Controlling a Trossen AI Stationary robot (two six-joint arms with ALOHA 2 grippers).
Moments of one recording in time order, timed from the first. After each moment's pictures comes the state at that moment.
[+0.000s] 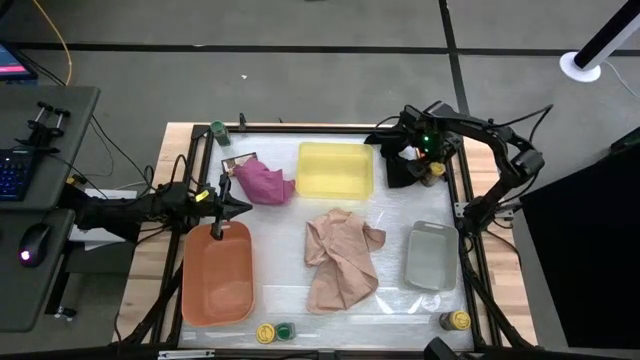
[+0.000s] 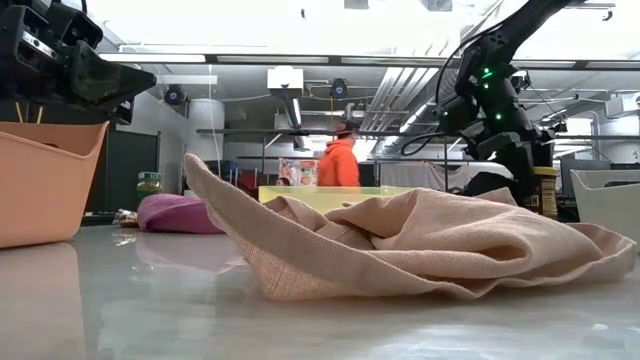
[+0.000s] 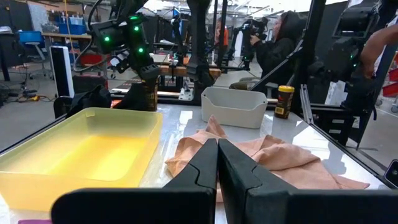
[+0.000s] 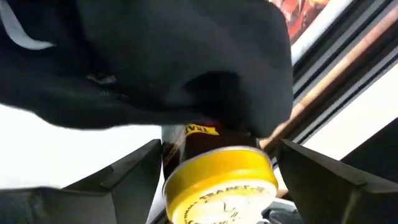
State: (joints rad) left arm 0.03 0.01 0.01 0.01 0.02 -0.05; right arm -0.89 1.62 1.12 -1.37 0.16 0.13
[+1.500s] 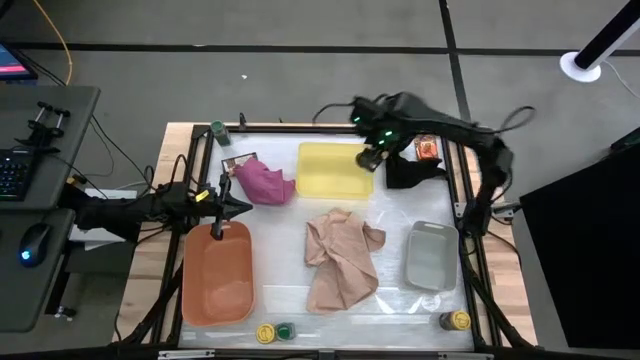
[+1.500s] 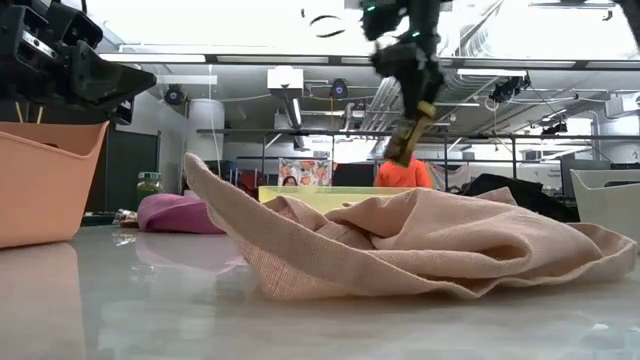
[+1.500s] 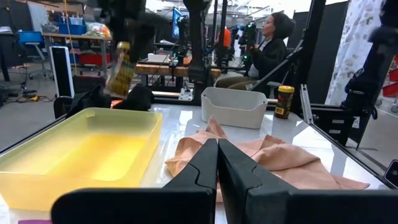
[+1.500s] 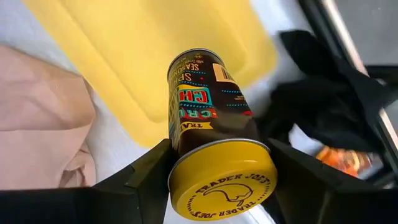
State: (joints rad) left arm 0.03 0.01 0.01 0.01 0.02 -0.05; right arm -0.43 1.83 1.84 -1.43 0.10 0.15
